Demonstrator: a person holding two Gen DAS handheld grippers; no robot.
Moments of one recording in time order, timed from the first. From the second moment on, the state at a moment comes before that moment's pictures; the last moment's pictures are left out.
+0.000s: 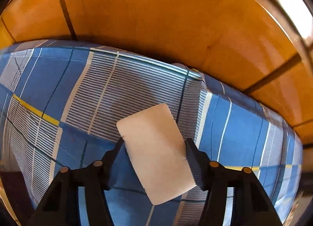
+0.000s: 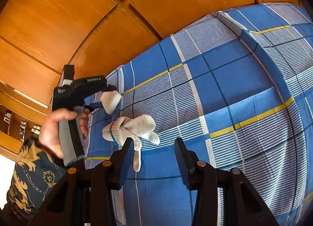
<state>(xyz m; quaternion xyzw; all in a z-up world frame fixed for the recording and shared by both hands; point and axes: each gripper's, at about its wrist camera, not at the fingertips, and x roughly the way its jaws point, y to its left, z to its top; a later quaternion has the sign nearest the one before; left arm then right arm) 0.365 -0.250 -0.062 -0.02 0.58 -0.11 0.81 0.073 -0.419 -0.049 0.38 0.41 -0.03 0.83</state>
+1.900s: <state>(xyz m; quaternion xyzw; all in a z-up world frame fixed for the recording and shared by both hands) 0.081 -0.177 -0.079 0.10 0.47 -0.28 0.83 0.142 -0.306 -0.049 -0.04 0.48 0.04 0.88</state>
